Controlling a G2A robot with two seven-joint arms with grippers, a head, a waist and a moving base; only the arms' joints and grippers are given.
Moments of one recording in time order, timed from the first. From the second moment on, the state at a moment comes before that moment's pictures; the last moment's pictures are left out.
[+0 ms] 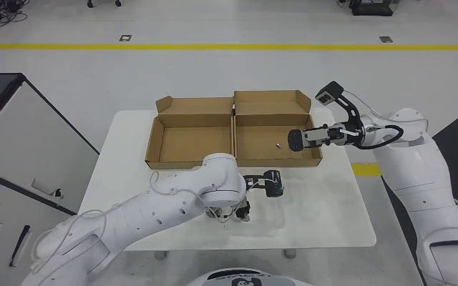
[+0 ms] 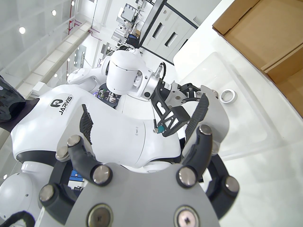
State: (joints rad) left arm 0.78 -1.23 -0.42 -1.81 0.78 -0.33 -1.49; right arm -1.00 -0.92 1.24 -1.39 0.68 -0.28 1.54
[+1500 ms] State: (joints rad) left arm 0.66 -1.31 -0.18 -1.57 0.71 -0.33 -1.49; right arm -1.00 -0.92 1.24 -1.39 0.68 -0.28 1.54
